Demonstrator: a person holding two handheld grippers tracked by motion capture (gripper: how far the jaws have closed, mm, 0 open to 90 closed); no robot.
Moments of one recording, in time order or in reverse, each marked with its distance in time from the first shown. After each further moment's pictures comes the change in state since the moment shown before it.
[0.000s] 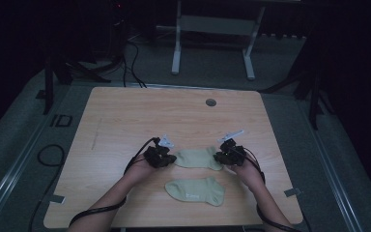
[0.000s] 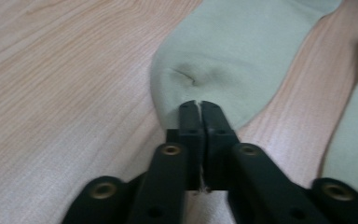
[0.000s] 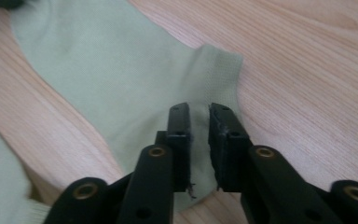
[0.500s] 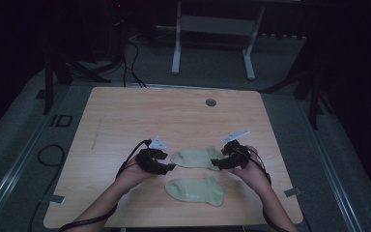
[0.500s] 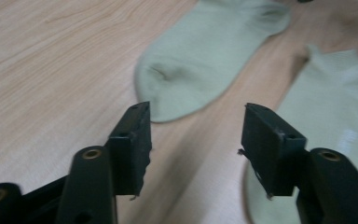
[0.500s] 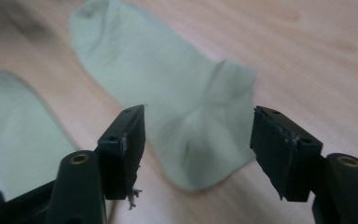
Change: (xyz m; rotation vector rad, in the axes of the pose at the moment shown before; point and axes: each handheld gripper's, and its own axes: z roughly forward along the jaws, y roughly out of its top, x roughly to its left) left arm -0.022 -0.006 -0.047 -0.048 -0.005 -0.052; right arm 0.008 -0.002 -0.028 -0.041 0.062 -0.026
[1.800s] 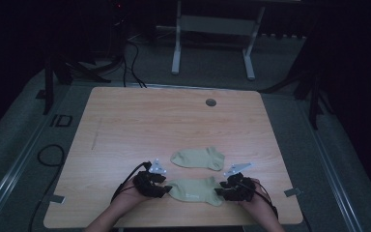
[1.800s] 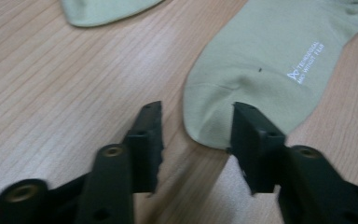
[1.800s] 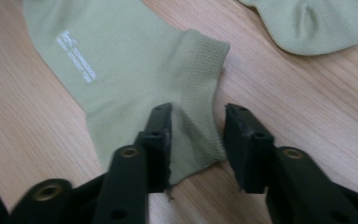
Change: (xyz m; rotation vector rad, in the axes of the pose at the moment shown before) left arm -0.041 -0.047 0.007 0.093 0.008 0.044; right arm 0.056 -0.075 -0.010 0.053 0.032 -0.023
